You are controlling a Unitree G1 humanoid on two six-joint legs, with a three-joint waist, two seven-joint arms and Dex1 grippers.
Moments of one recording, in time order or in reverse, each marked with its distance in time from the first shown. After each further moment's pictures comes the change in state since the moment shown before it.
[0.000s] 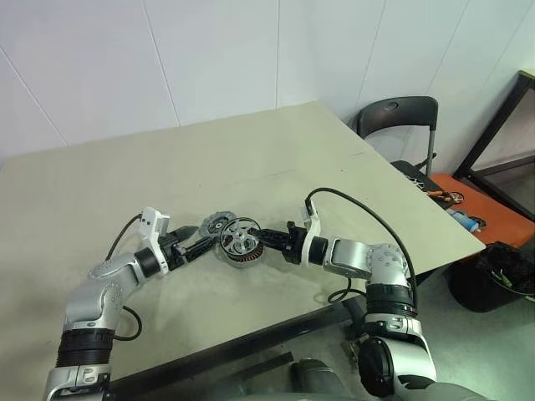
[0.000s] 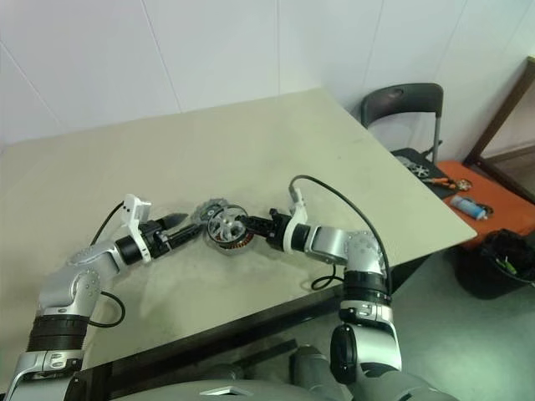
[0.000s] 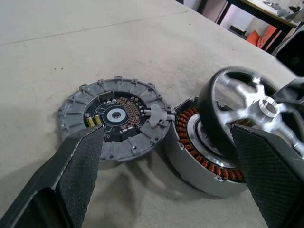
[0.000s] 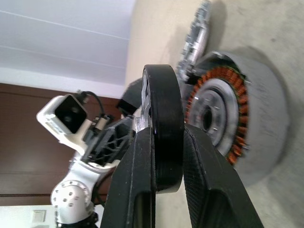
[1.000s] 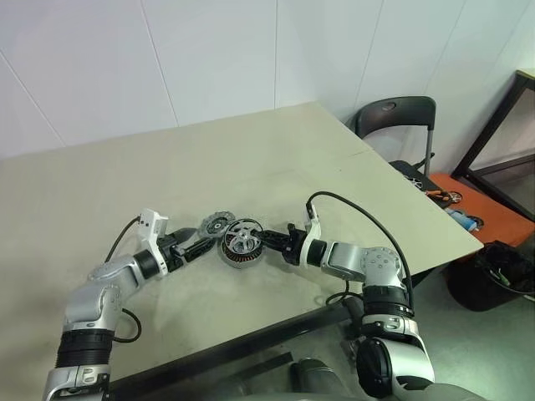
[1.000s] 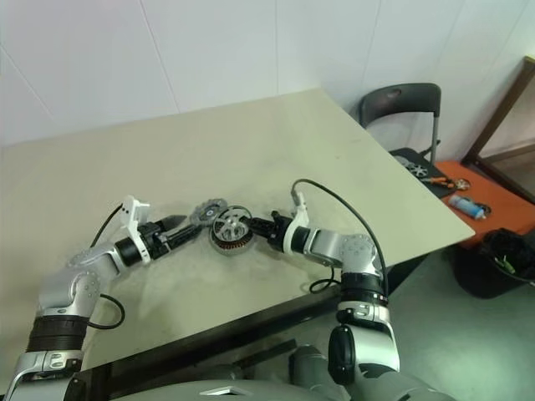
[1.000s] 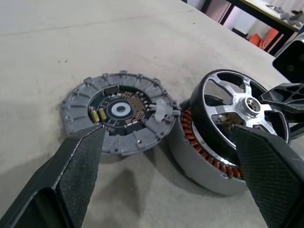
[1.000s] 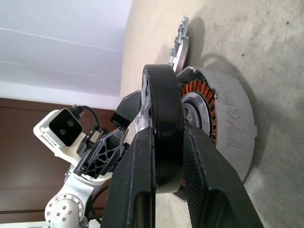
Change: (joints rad) left arm -0.005 0.002 -0.002 0.058 -0.006 -0.030 -0.011; right arm 0.003 0.024 -0.017 0.038 -0.103 -0.062 0.070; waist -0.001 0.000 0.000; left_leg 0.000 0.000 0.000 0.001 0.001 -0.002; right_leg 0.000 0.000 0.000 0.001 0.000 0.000
